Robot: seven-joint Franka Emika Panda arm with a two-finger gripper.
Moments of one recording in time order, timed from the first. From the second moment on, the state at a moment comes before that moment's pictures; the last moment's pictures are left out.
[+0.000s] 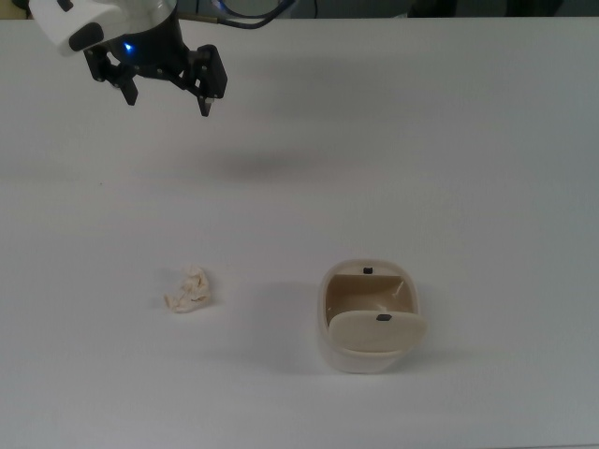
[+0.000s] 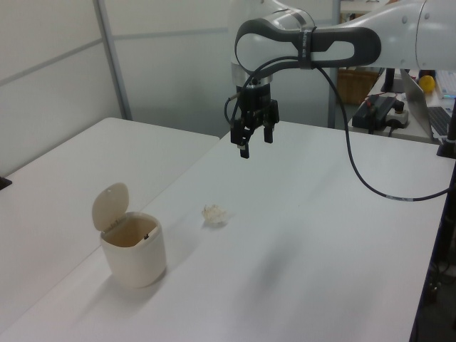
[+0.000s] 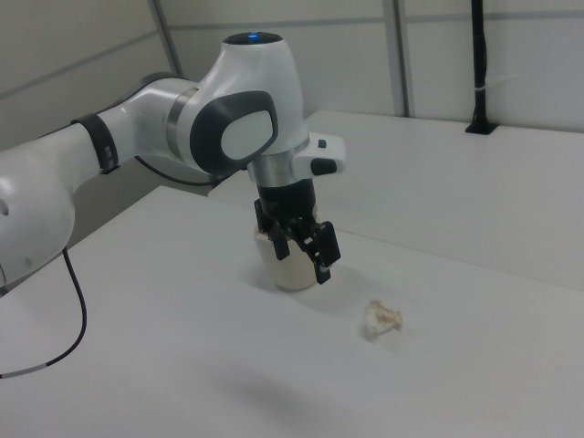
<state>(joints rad) -0.12 0.21 0.00 -1.47 0.01 1.66 0.06</state>
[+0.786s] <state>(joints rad) -0.11 0.30 0.01 -1.48 0.02 1.87 0.18</state>
